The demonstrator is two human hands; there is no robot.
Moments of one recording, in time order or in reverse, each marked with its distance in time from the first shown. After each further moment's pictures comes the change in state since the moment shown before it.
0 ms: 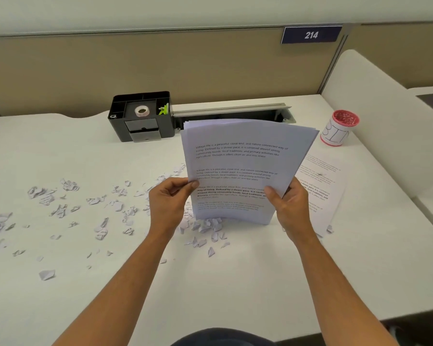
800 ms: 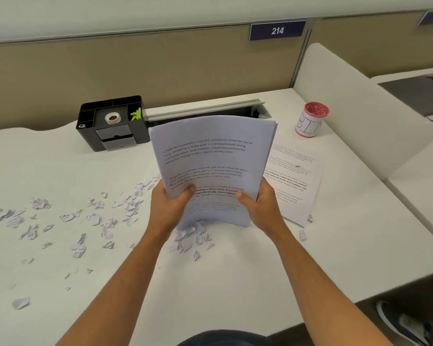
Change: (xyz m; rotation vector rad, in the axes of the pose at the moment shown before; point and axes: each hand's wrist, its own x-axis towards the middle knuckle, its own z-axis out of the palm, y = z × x) left_hand 0.000 0.004 0.034 0.204 -0.156 -0.055; right_hand -0.005 0.003 0.009 -0.111 -0.072 0.056
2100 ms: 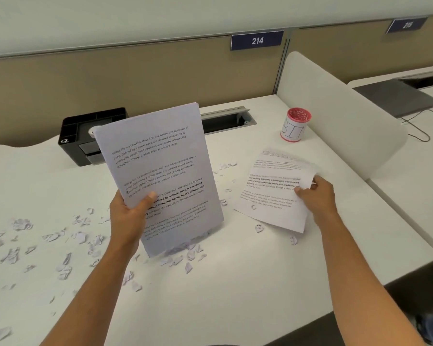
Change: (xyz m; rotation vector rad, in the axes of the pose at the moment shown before) left_hand 0.011 0.003 -0.037 -0.150 0.125 -0.040; right_hand 0.032 0.030 -0.144 -0.256 0.535 0.377
